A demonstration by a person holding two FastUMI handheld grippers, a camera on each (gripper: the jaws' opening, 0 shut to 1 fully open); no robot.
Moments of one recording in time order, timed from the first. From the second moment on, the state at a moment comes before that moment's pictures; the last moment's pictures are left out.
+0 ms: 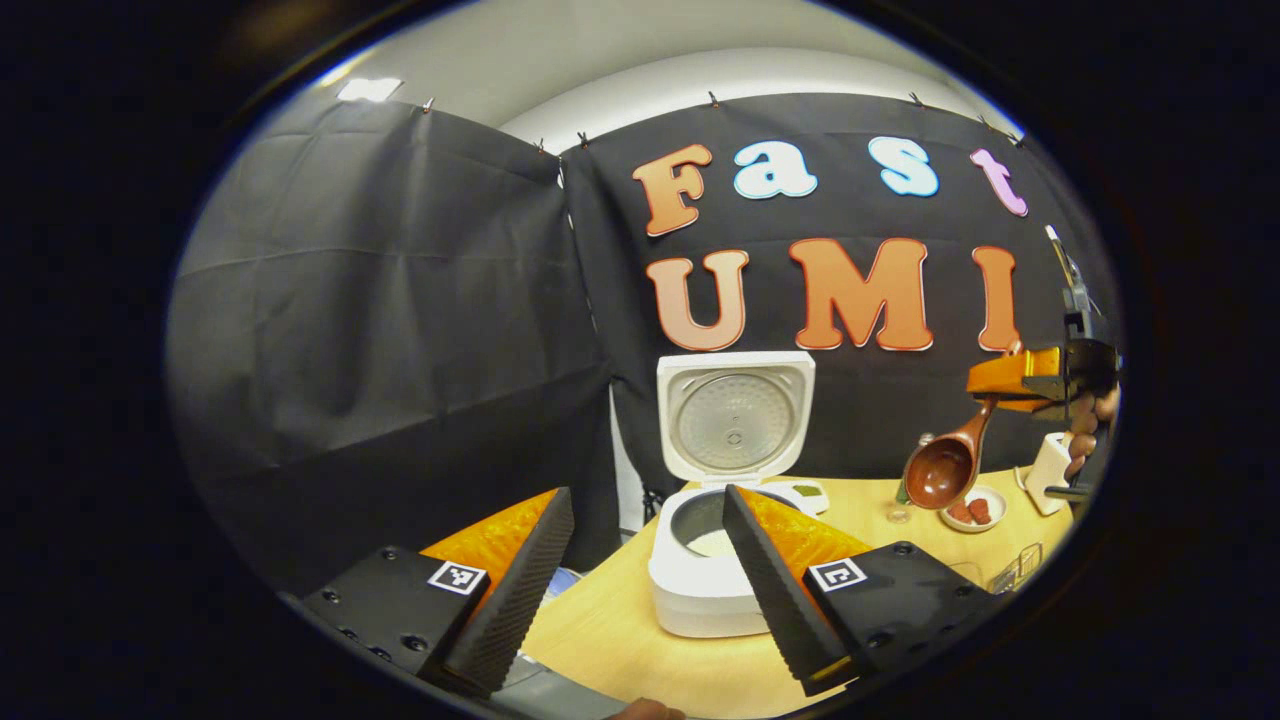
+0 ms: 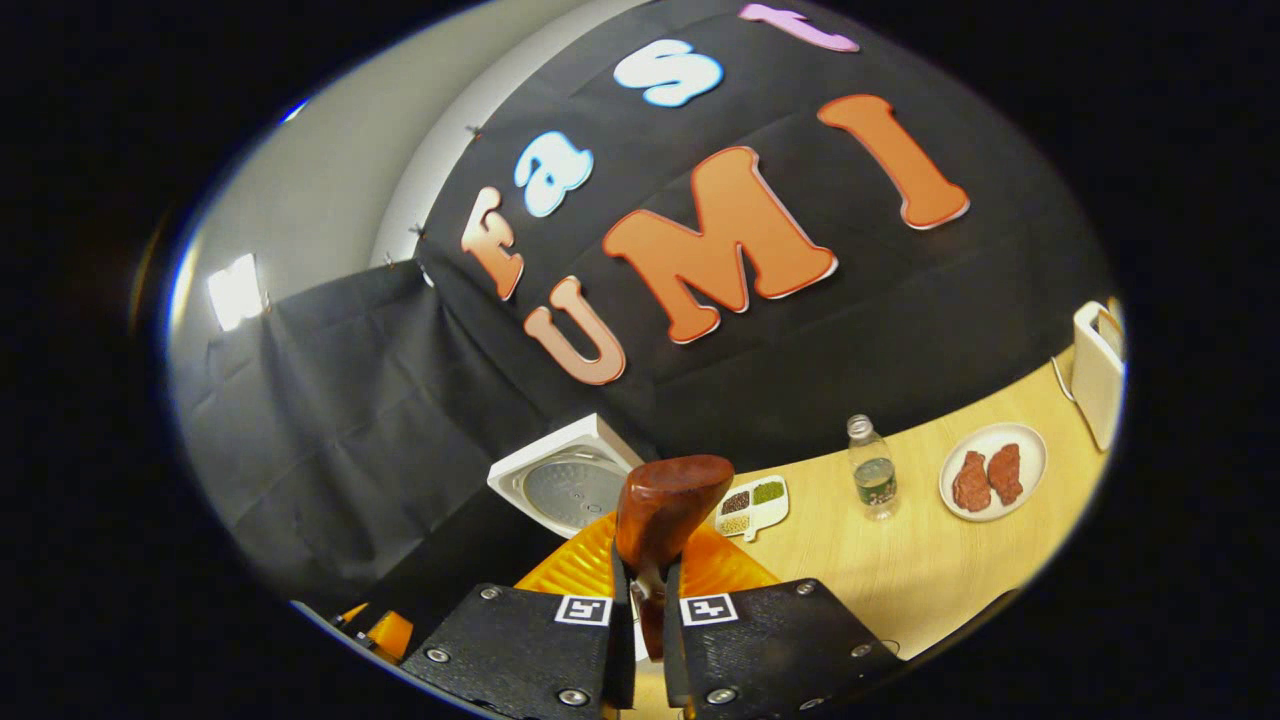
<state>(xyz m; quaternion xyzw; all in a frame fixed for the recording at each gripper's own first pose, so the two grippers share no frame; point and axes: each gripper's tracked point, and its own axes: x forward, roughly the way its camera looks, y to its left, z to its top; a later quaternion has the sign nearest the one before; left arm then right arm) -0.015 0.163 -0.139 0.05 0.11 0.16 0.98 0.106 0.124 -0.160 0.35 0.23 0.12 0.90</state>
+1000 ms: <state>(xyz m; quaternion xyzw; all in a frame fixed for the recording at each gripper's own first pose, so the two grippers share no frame) 0.032 0.048 -0.143 0.05 0.12 0.07 0.99 -0.026 -0.119 -0.281 0.31 0.25 -0.13 0.91</state>
